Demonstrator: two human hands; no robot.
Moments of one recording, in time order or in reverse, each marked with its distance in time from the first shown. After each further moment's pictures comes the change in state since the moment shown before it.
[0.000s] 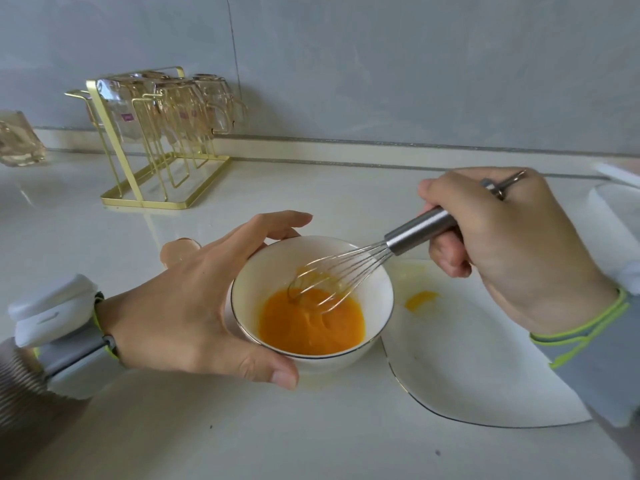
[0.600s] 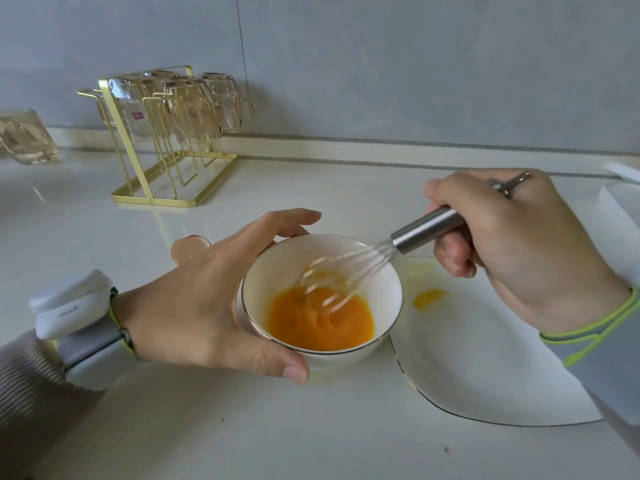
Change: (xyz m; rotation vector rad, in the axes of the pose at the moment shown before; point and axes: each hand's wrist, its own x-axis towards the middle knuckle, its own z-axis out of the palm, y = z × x) left_hand -0.002 0.001 -0.001 0.027 -0.005 -0.045; right_hand 0.000 0.001 0.000 0.000 -0.002 0.022
